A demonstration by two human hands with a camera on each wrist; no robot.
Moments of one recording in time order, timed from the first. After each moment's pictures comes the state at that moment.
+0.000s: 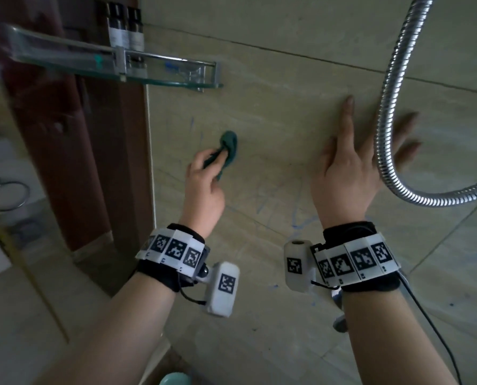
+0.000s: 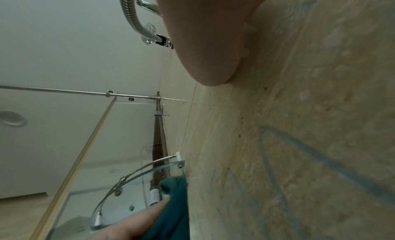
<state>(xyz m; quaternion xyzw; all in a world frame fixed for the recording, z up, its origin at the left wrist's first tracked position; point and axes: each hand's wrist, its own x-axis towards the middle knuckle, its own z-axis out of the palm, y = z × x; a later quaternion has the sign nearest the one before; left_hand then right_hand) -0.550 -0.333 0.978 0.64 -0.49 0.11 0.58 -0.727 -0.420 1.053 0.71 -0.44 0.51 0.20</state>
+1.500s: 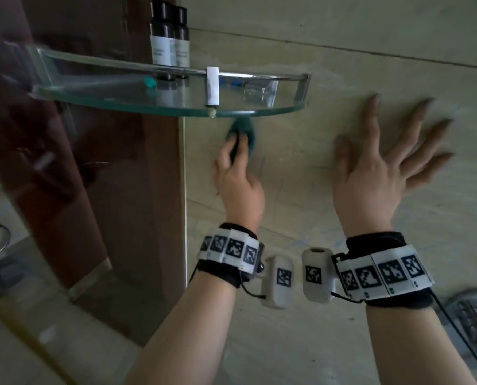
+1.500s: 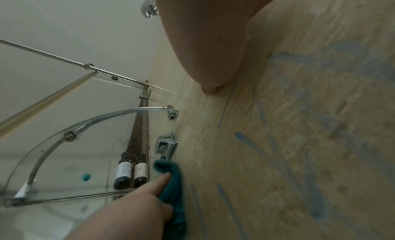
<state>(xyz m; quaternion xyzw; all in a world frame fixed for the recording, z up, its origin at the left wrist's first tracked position) -0.443 -0.387 0.988 0.59 -0.44 0.15 0.67 -0.591 -0.415 1.041 0.66 -0.53 0.49 0.20</state>
